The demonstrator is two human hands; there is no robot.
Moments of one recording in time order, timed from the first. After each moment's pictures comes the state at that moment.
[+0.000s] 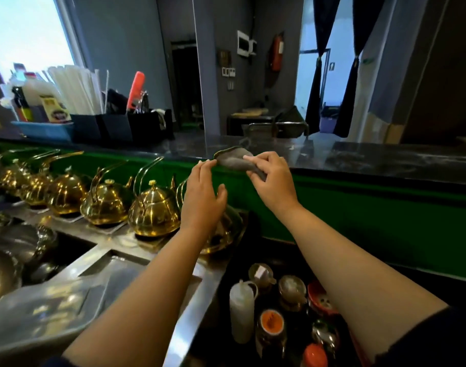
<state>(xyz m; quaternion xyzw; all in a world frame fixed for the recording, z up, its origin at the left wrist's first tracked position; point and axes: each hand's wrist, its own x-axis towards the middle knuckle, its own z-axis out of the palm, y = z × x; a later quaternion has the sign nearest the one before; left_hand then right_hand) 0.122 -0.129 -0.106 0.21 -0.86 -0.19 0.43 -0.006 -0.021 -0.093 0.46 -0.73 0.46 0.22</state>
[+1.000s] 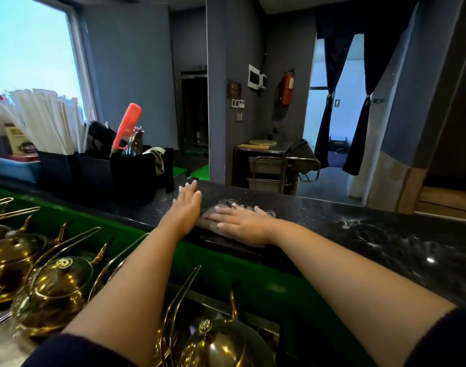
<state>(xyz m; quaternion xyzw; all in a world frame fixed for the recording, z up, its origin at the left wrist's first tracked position) -0.041 -0.384 -0.057 0.28 -0.91 -0.23 0.20 -0.156 -0.242 -0.048 0.60 -0.79 0.03 -0.06</state>
